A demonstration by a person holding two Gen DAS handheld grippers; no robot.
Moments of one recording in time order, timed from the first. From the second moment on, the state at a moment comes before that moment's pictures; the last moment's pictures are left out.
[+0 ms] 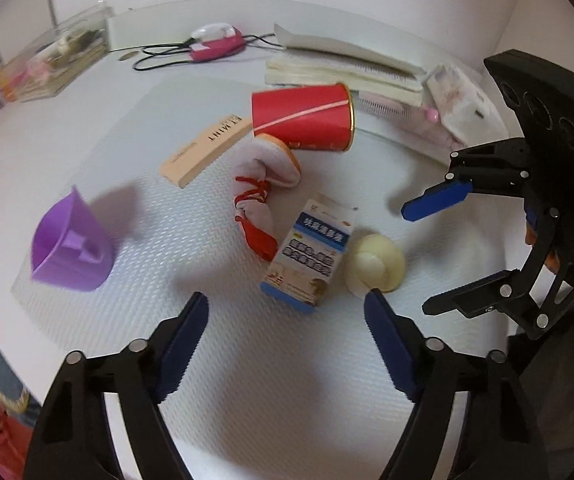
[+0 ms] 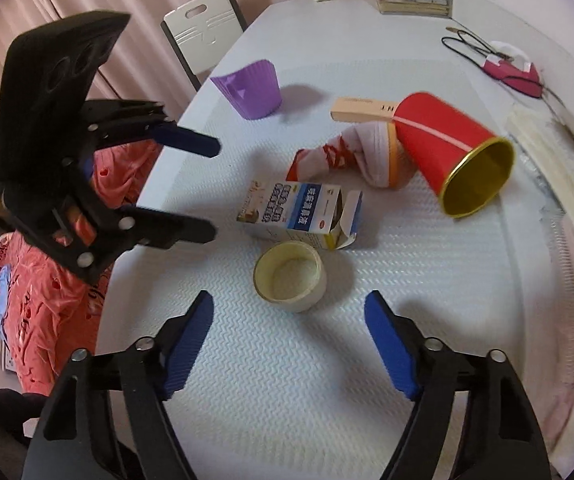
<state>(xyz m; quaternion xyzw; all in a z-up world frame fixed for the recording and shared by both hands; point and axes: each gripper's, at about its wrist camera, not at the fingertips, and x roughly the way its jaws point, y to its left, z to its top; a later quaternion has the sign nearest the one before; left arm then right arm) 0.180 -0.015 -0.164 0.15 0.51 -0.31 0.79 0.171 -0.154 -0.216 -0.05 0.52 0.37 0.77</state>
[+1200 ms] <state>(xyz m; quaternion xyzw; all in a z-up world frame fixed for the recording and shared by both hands) 0.176 -0.032 -0.189 0.12 0.50 -0.34 0.79 0.170 -0.160 -0.222 -0.06 0.49 0.40 0.77</state>
